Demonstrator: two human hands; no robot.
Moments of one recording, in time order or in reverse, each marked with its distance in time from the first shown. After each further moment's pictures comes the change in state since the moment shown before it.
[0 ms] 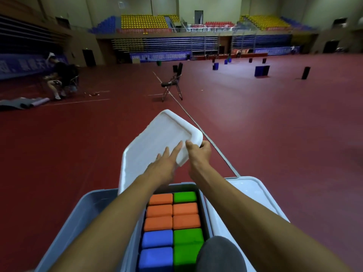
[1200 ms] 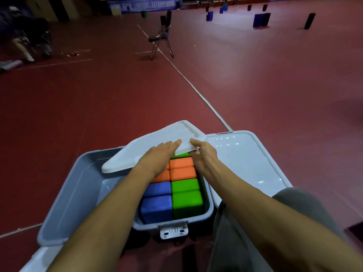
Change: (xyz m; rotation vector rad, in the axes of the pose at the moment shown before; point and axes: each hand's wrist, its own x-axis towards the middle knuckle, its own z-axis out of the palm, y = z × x) left_hand -0.060 -0.017 0.094 0.187 -0.134 0.203; right_hand -0.044 0.114 -0.089 0.446 -0.011 0.438
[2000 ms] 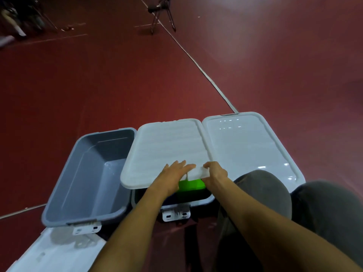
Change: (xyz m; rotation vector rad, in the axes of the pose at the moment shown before) left_hand -0.024 0.029 0.123 -0.241 -0.277 -0.004; right_hand -0.001 0.058 -0.095 -0.363 0.458 0.263
